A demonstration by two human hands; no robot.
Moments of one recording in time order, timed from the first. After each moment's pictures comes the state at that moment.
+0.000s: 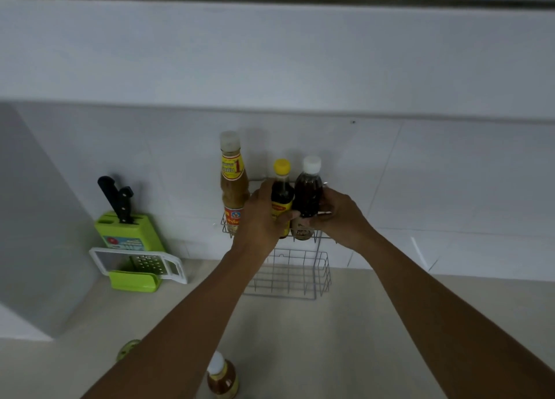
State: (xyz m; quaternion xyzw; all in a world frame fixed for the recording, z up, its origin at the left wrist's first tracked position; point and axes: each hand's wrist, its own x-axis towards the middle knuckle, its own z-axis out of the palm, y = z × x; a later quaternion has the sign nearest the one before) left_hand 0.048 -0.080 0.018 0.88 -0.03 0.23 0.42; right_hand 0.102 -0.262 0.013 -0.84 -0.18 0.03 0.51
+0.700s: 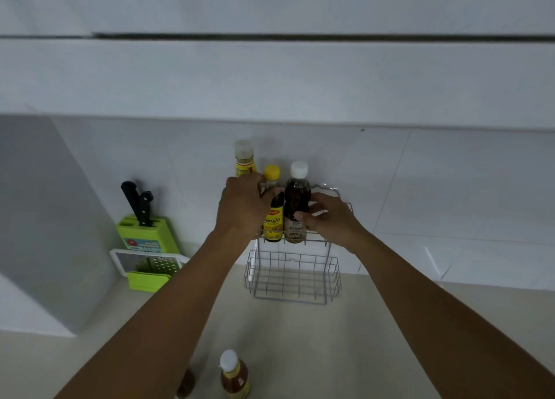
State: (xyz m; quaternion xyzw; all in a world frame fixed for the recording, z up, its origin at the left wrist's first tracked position) left_hand 0.042 -0.034 0.066 0.92 0.06 0.24 0.30; right_hand 0.099 -0.230 0.019 -0.85 -0.17 0.05 0.49
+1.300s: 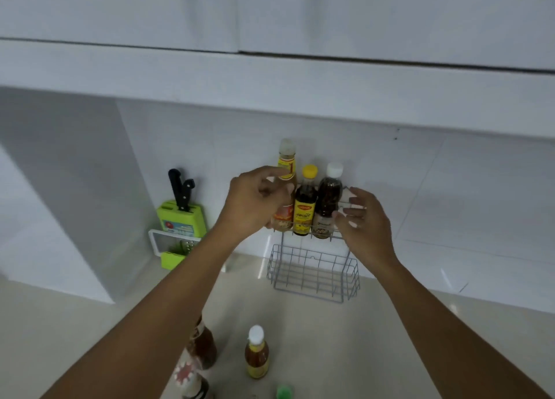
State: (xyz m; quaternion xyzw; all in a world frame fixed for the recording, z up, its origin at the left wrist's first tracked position) left_hand -0.042 -0.004 0.104 0.81 0.02 0.20 0.56; right_hand 0.028 -0.219 0.032 -0.80 -0.12 -0.12 0.57
